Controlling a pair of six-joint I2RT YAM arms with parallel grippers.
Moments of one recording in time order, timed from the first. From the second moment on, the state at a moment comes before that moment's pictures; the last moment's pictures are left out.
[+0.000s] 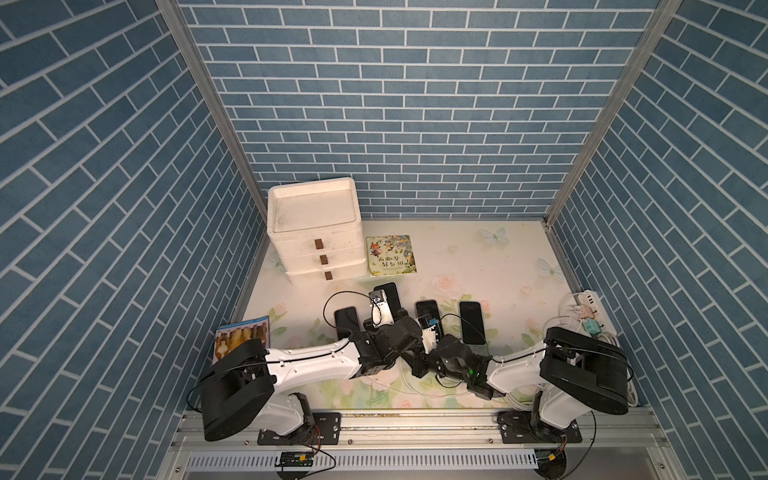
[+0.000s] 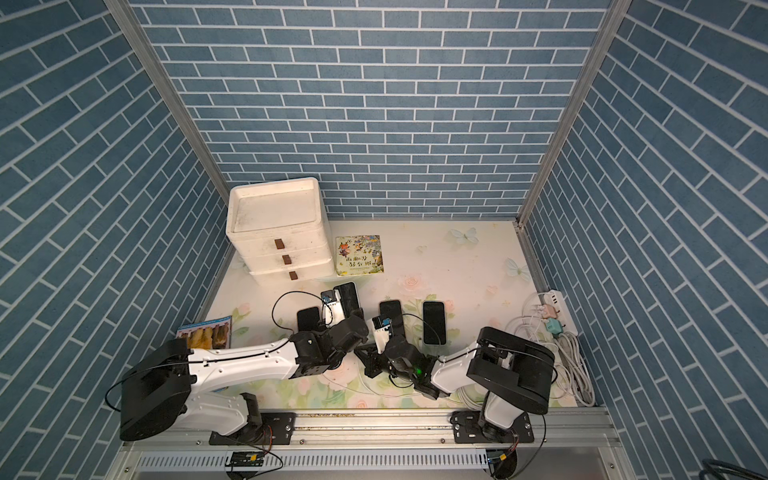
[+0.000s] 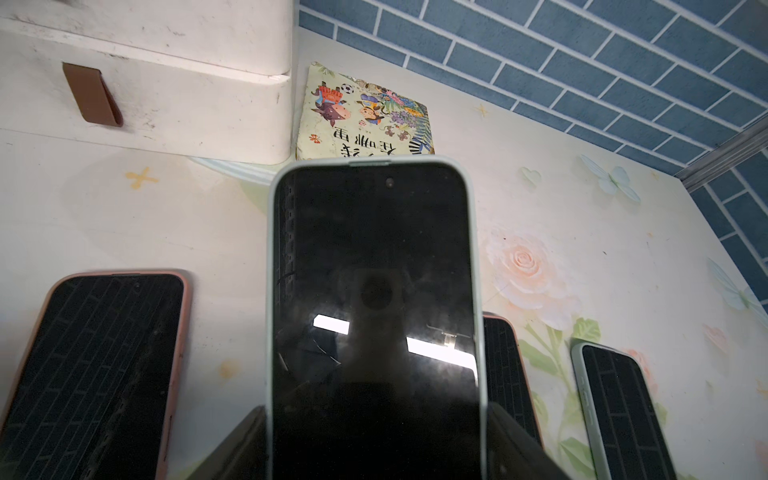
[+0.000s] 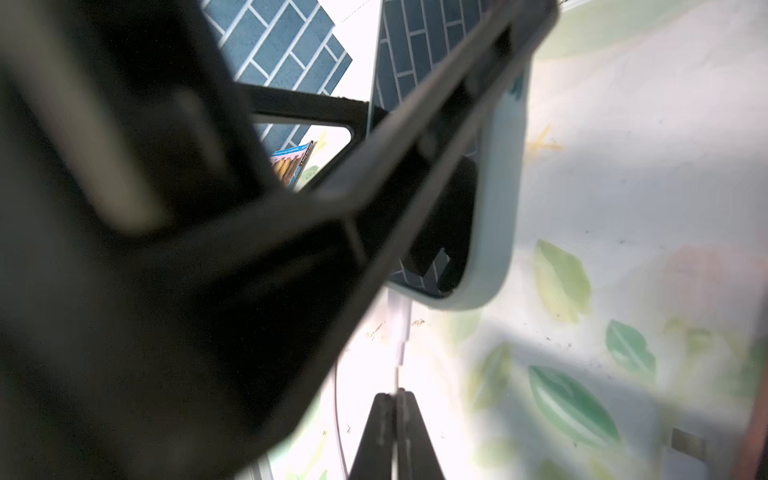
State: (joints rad) left arm -1.08 1.38 0.70 -0.15 -0.78 -1.04; right arm 1.19 1.60 0.39 0.83 -0.03 0.73
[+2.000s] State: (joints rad) left arm -1.00 1.64 0.85 -0.32 -0.71 -1.02; right arm 1.04 1.32 0.34 0.53 0.01 0.66
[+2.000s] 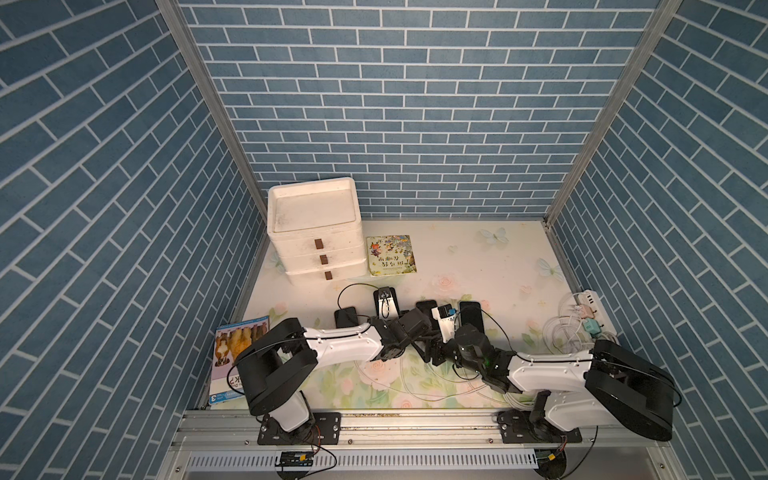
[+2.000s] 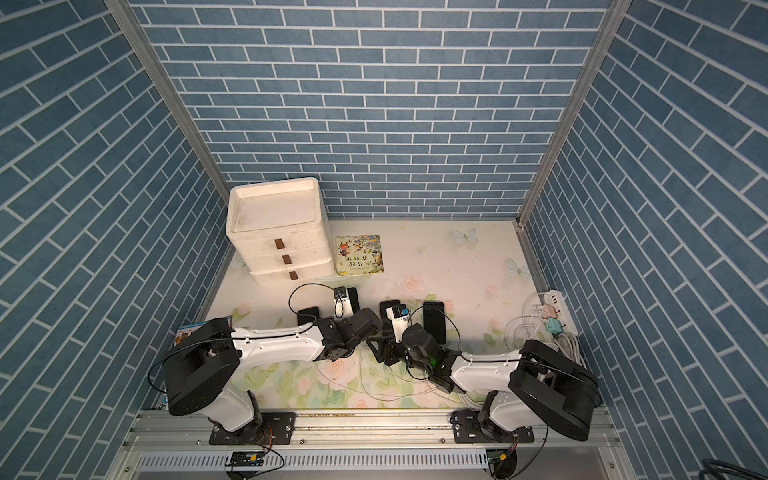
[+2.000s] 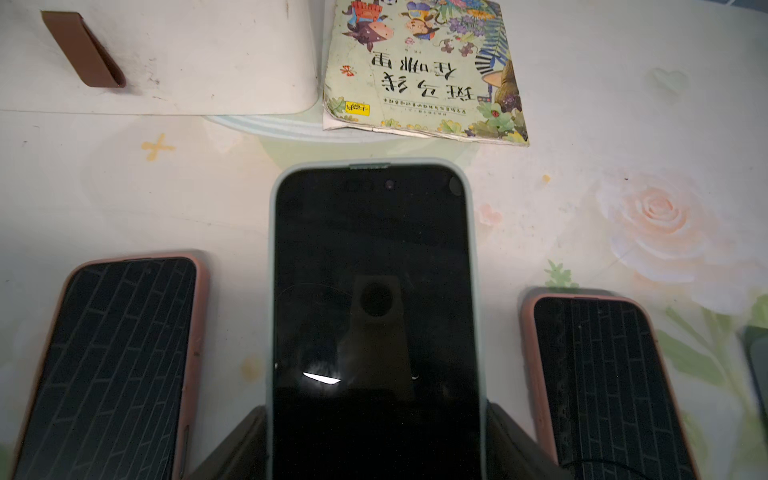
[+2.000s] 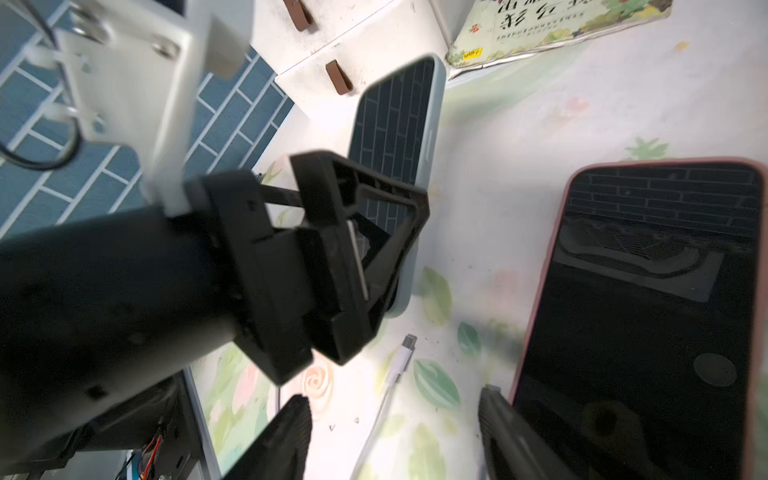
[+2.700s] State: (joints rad) left arm -0.98 1.75 0.93 -0.41 -0.63 -0.95; right arm 1.00 1.21 0.33 0.38 0.09 0.66
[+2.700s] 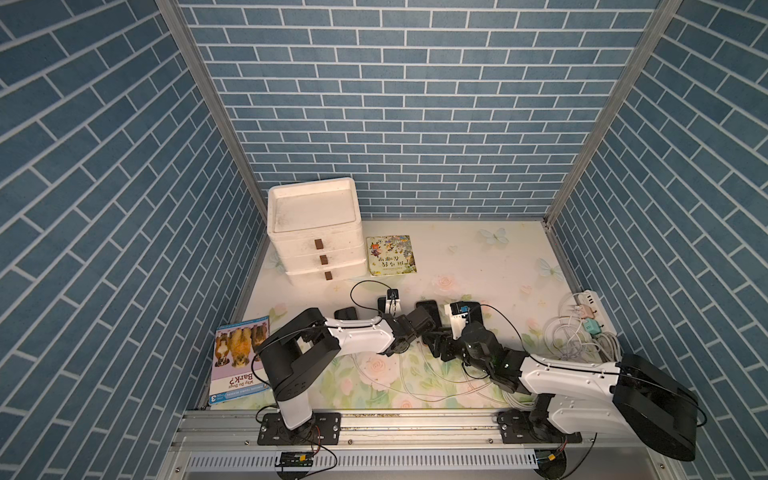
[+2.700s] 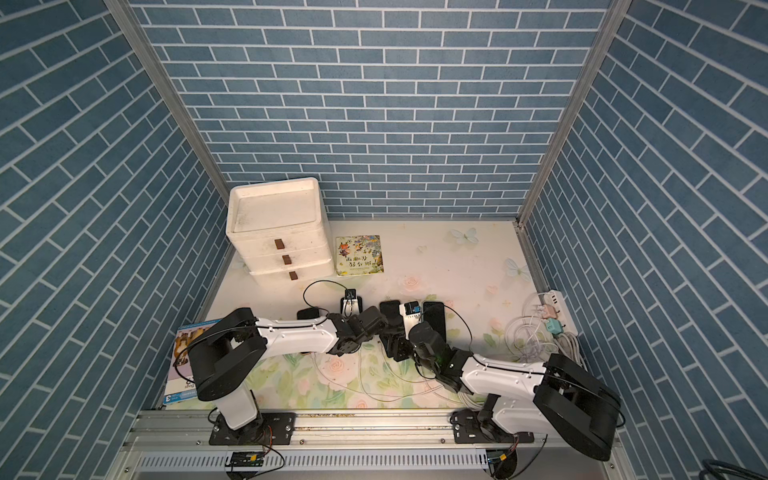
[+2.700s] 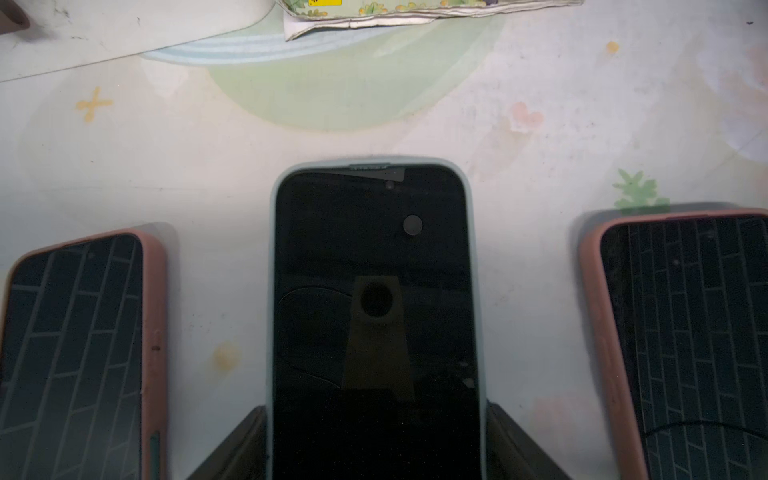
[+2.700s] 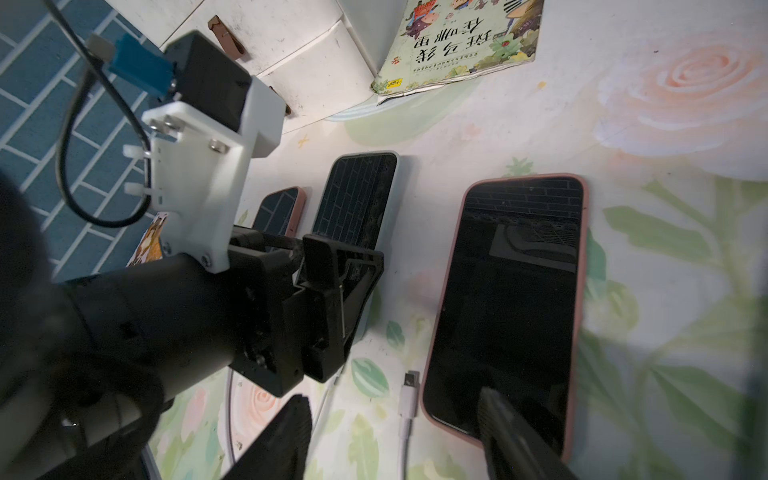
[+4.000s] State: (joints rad) left arm -0.97 1.64 0.93 -0.45 -0.70 -1.00; right arm 1.00 1.18 0.33 0.37 0.07 0.66
